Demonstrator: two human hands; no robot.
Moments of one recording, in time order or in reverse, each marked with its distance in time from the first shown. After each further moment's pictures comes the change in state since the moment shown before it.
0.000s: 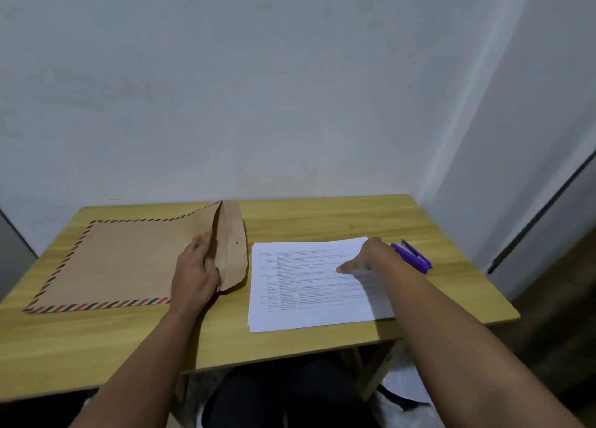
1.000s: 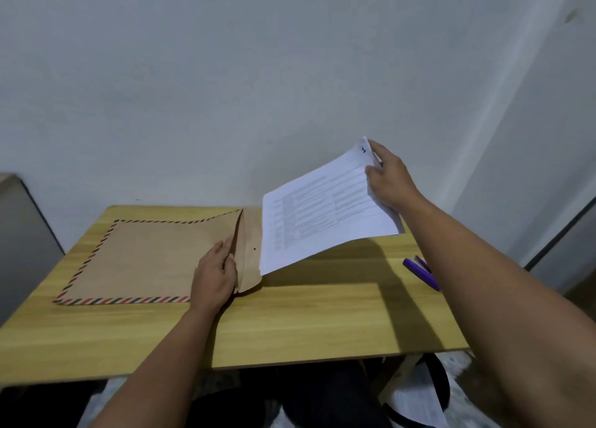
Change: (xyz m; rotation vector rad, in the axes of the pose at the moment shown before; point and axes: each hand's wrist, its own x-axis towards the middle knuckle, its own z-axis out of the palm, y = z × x) left_hand 0.003 -0.004 0.002 -0.054 -0.005 -0.016; right_hand -0.065 -0.045 -0.138 0.725 0.481 -0.769
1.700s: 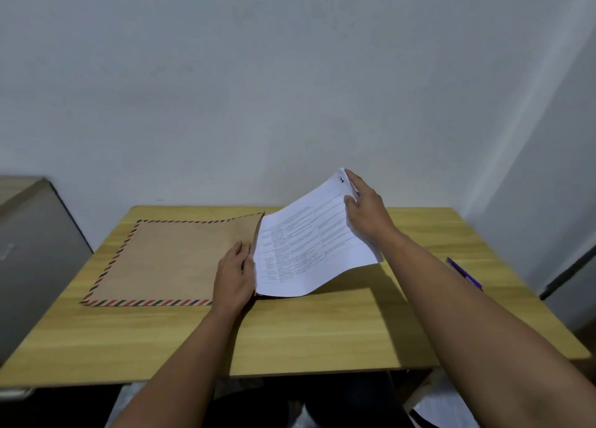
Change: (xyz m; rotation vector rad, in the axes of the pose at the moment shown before) left_hand -0.005 0.028 -0.010 -0.074 -0.011 -0.086; right_hand -0.031 0.008 0.096 0.142 -0.116 -0.007
